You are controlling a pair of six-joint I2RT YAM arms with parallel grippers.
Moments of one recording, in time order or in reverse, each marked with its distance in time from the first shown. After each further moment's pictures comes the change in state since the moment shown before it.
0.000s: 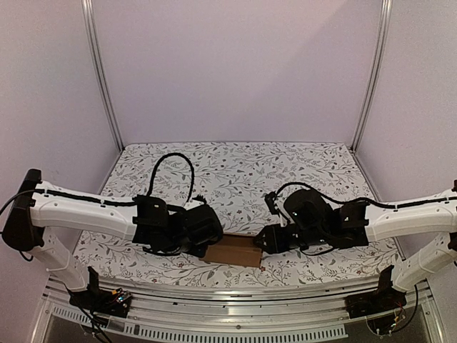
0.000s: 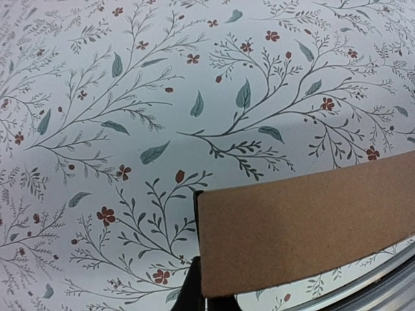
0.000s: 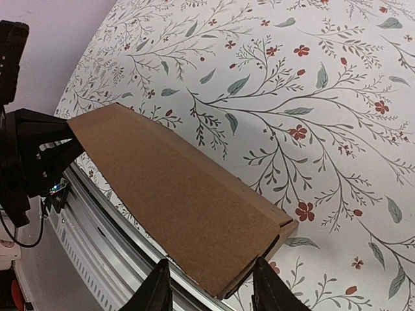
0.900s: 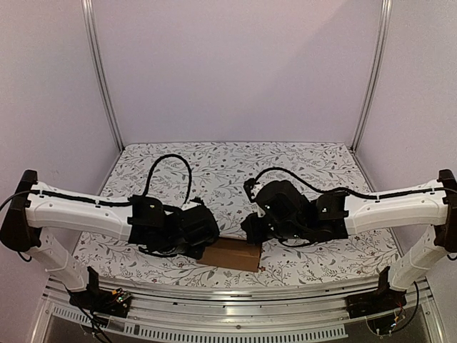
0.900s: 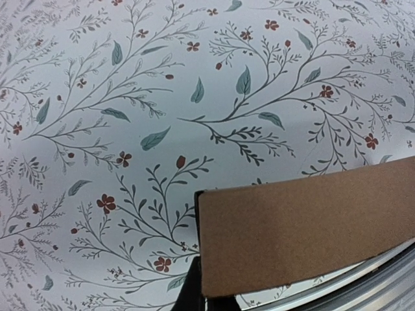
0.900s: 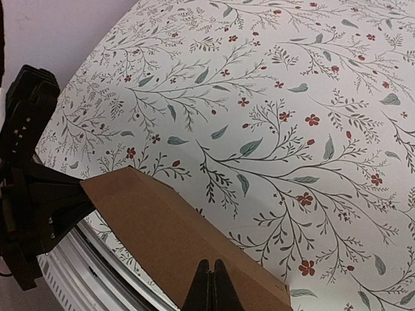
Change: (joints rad) left arm -0.006 -0.029 -0.012 -0.030 0.032 -0.013; right arm 0.065 0.158 0.253 -0.077 0.197 -0.097
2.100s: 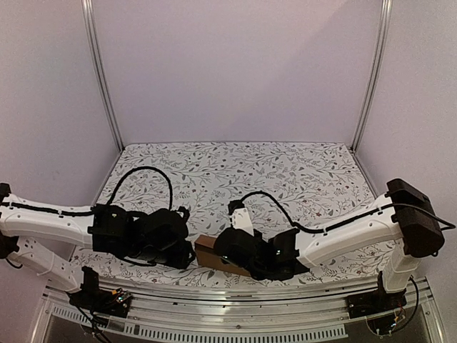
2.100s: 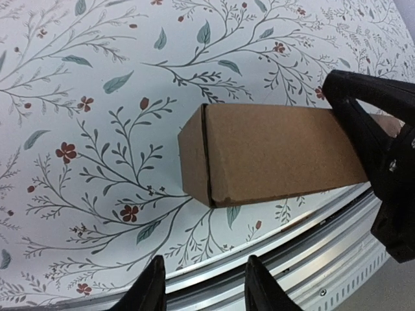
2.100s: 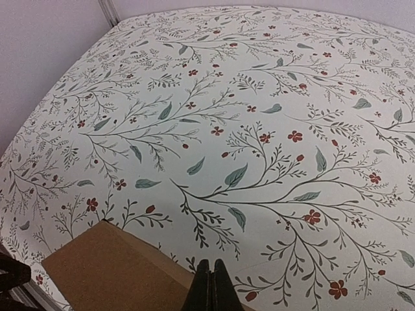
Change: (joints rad) left arm -0.012 -0.256 -0.219 0.127 0.192 -0.035; right arm 0.206 0.327 0.089 0.167 0.525 0.188
